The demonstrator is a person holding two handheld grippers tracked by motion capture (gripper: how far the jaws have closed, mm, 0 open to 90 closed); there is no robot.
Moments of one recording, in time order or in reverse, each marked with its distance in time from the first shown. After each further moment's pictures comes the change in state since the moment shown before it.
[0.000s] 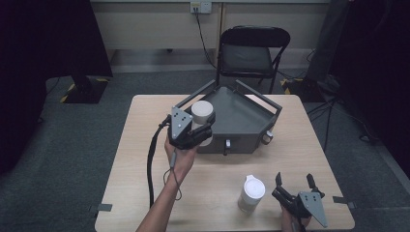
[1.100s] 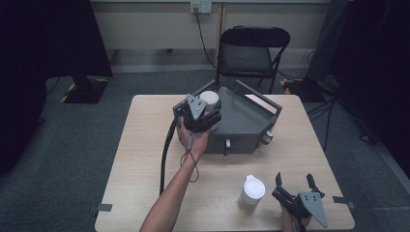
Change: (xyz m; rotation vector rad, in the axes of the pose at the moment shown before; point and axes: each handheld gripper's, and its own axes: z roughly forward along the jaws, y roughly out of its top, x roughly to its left) left arm -0.012 -0.025 0.073 0.039 0.131 0.006; right arm -0.001 0.000 0.000 0.000 0.003 0.001
